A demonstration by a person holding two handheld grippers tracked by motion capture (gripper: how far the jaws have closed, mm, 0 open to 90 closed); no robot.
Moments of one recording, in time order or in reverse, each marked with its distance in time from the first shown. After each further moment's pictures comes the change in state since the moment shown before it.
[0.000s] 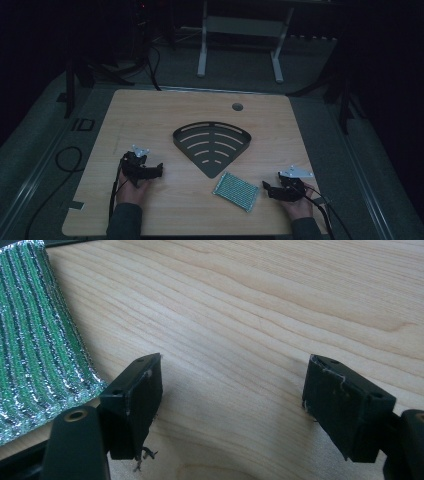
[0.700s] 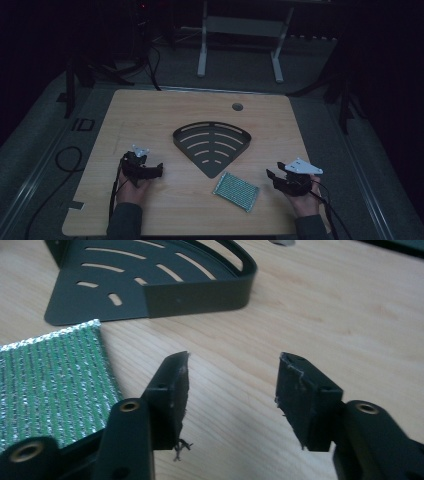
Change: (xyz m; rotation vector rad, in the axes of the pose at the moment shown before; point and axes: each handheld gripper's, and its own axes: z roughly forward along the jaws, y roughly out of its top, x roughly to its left) left arm 0.000 0.000 0.000 -0.001 0.001 -0.002; right arm 0.010 0.041 -0.040 -0.132 -0.012 -0.107
